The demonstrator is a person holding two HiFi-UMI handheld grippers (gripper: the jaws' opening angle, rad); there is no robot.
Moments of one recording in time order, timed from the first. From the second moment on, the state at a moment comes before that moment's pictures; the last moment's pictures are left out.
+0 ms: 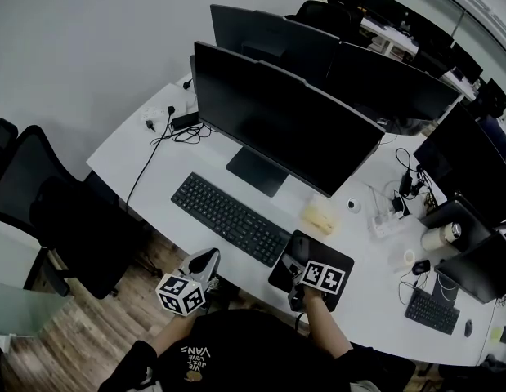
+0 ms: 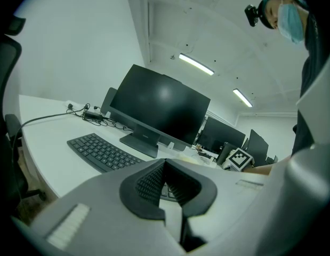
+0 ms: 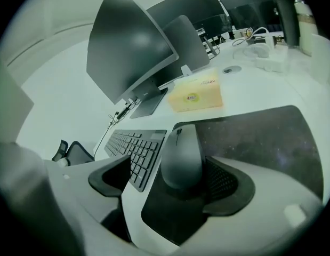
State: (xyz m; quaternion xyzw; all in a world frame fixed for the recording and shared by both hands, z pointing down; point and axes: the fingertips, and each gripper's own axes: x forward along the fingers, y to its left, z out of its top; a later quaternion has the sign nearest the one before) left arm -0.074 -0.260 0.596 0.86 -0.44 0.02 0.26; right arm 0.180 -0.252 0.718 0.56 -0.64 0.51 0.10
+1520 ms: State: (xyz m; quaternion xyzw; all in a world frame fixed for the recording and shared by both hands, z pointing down) left arm -0.055 -0.212 0.561 0.86 -0.46 -0.01 0.21; right arm 0.164 -0.226 0.544 0.55 -0.80 0.23 0.04
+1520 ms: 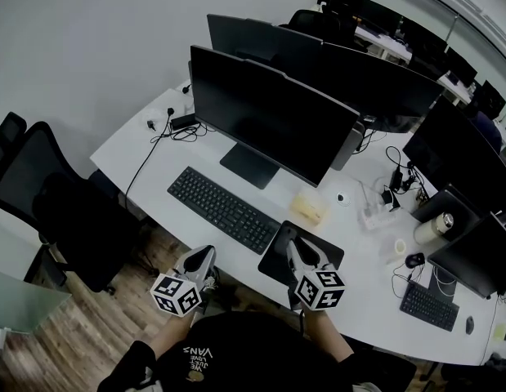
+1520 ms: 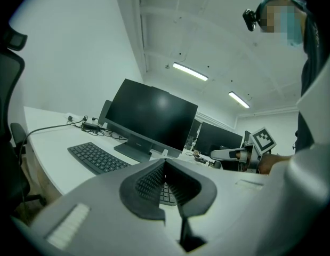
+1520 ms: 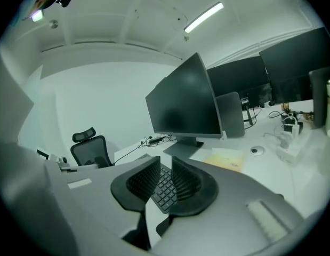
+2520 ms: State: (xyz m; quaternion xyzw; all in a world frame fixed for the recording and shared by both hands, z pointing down) left arm -0.057 -0.155 0.565 0.86 -0.47 -0.02 0.21; right arm 0.155 -0.168 0.567 0.53 -0.81 0.23 0.08
